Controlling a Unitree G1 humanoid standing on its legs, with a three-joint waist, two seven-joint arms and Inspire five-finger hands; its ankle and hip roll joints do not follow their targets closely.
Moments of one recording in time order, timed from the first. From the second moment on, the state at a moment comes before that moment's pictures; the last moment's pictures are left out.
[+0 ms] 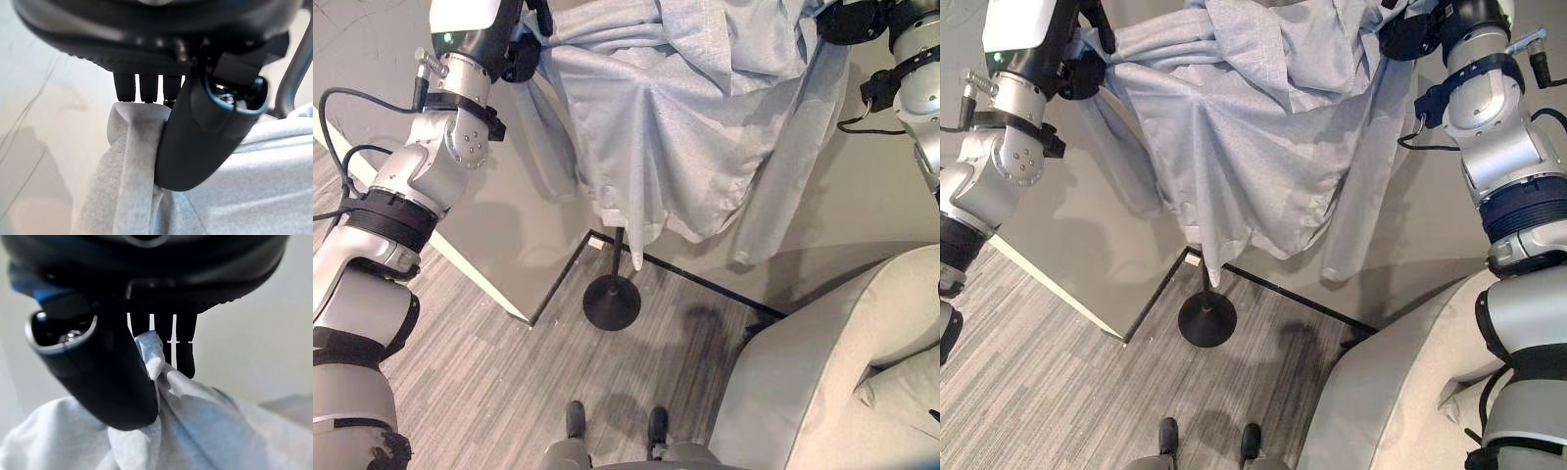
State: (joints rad) left arm -1.11 0.84 -0.57 0.58 0.29 -0.04 0.41; right arm -1.30 -0.93 0.63 0.71 0.21 -0.05 -0.21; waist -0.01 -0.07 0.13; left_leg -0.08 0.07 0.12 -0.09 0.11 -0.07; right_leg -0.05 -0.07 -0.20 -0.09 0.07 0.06
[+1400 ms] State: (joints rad) left arm 0.01 0.45 0.07 0.28 -0.09 -0.06 0.23; right arm -0.02 -0.53 -0.04 0.25 0.14 -0.05 -0.13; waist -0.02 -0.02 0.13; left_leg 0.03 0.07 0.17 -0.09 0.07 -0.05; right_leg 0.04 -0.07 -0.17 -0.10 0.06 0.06
